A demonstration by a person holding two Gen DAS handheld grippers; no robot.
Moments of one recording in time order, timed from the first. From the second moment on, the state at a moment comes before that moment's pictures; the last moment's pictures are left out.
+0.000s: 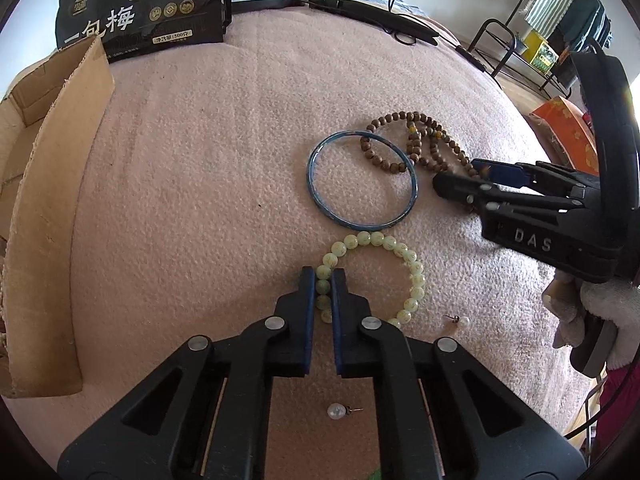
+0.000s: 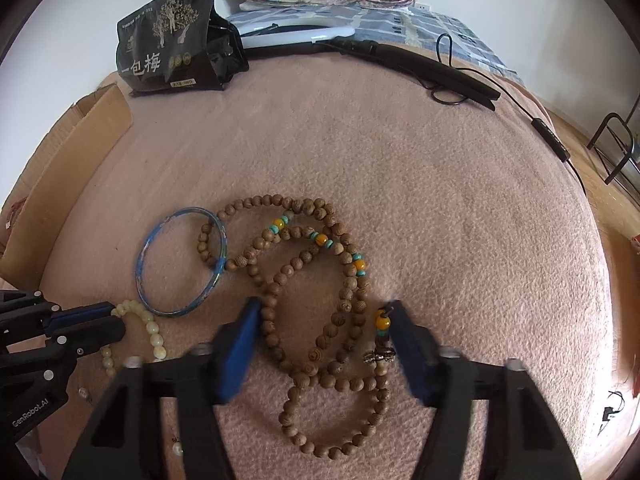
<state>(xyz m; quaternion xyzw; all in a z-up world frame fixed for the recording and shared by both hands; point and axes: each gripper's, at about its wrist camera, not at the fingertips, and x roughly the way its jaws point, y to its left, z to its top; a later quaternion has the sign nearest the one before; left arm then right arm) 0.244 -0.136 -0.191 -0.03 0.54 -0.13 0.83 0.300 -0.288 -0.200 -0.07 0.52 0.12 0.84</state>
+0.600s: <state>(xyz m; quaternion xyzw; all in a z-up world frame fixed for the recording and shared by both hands) 0.233 -0.124 -0.143 -0.04 0.49 -0.15 0.86 0.282 -0.314 -0.156 -0.04 0.47 0.09 0.88</state>
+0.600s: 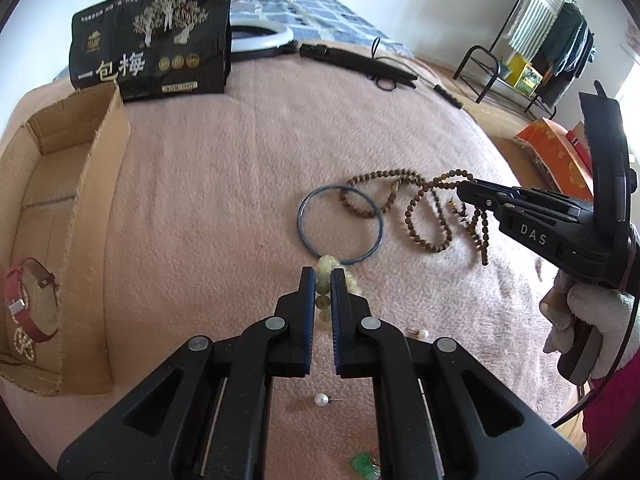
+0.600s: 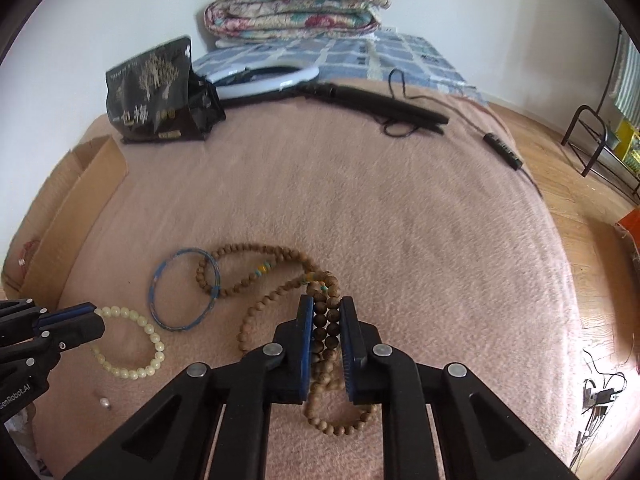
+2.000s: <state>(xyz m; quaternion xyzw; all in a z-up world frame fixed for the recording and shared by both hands) 0.183 0.016 -0.012 -0.12 0.36 -0.12 0.92 0.212 -0.229 0.056 0.03 0.27 0.17 0.95</state>
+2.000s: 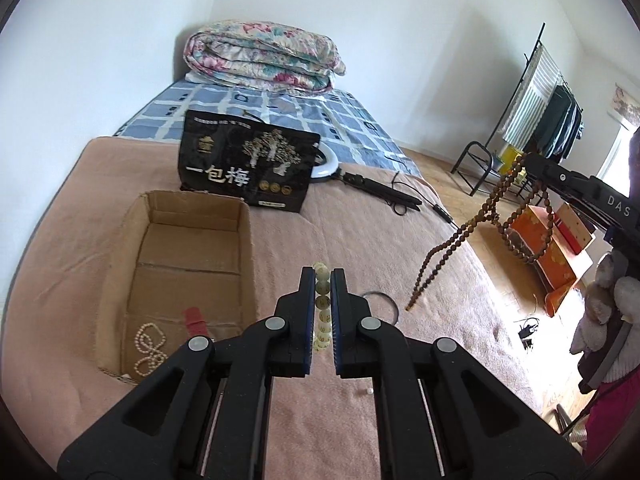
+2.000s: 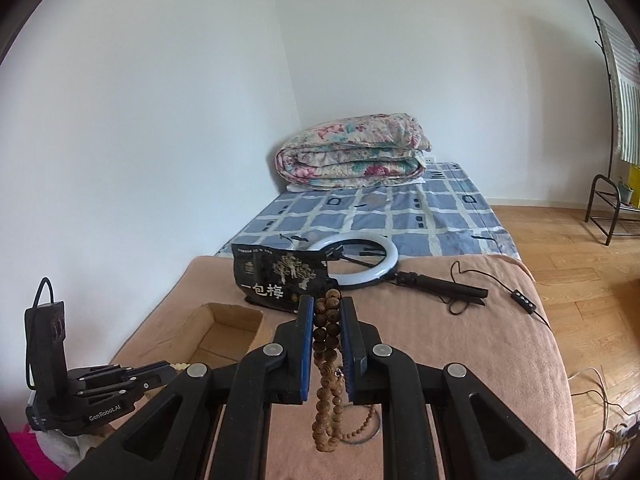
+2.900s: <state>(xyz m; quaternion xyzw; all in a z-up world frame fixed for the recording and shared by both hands) 0.168 0.131 -0.039 -0.15 0.38 -0.04 0.91 0.247 -0.077 0.053 0.03 0.26 0.30 0.92</state>
